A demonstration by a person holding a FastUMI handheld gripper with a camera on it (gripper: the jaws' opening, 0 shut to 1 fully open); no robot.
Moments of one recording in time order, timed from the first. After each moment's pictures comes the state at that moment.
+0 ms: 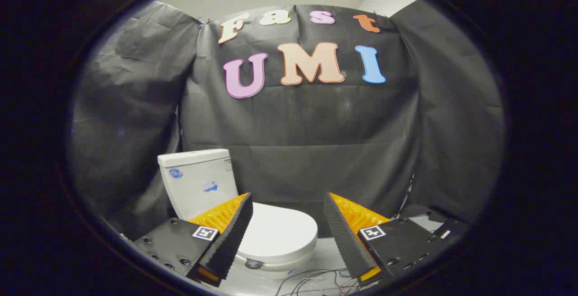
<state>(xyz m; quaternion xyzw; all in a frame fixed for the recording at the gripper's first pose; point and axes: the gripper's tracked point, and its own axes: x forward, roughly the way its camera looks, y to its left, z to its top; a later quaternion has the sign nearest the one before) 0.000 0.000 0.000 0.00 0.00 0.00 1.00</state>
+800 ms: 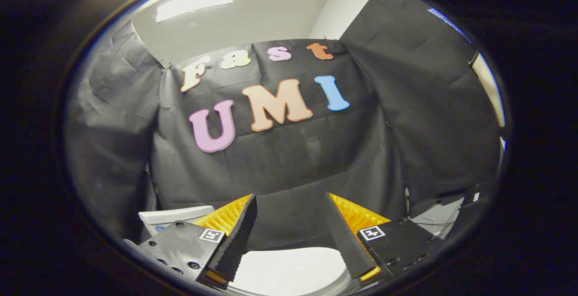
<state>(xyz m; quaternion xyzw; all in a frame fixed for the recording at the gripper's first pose) 0.047 0.019 0.025 0.13 -0.17 -0.15 0.97</state>
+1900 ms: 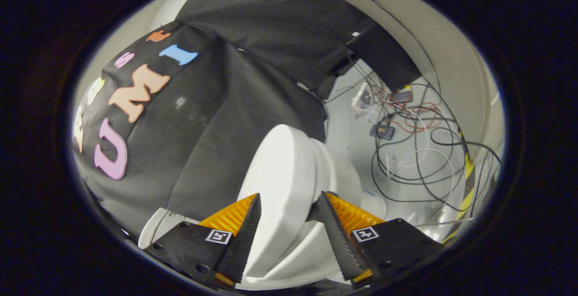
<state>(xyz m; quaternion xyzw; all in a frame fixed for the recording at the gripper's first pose) 0.036 0.099 -0.271 0.53 -0.01 -0.35 0.77</state>
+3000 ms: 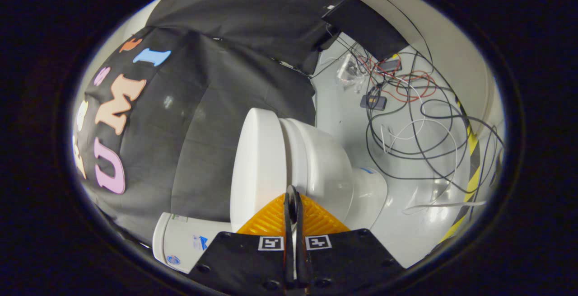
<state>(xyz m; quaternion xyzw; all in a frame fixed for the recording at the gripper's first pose) 0.054 0.100 -0.281 0.57 0.04 -0.32 0.76</state>
